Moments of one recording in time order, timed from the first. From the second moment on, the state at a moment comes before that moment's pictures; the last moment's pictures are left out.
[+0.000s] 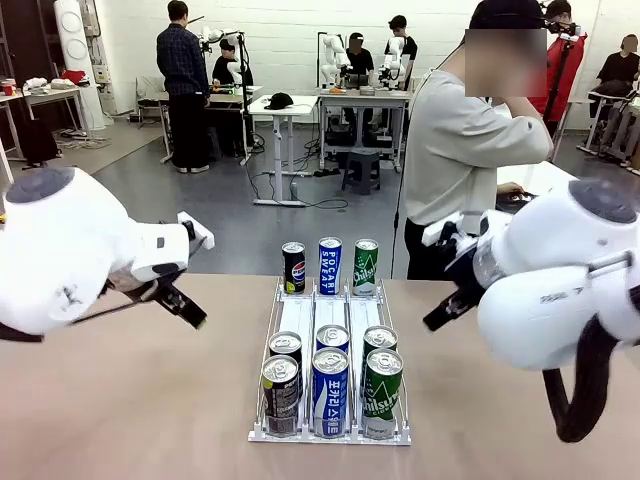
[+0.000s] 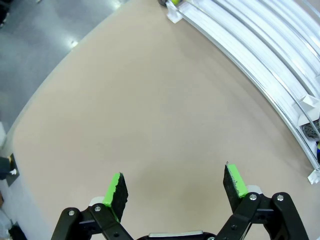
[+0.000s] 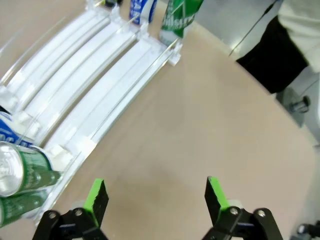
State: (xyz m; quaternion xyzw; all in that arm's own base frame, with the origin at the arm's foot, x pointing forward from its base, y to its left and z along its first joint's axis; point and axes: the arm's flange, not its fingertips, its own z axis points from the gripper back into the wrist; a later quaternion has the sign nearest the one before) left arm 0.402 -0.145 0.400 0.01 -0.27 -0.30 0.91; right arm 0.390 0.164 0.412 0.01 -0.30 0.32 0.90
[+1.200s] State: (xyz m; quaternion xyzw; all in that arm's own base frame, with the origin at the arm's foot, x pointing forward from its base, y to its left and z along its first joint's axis) left arm 0.348 -0.152 0.658 0.04 -0.35 -0.32 0.88; right arm 0.235 0.122 0.646 -0.05 -0.39 0.31 0.87
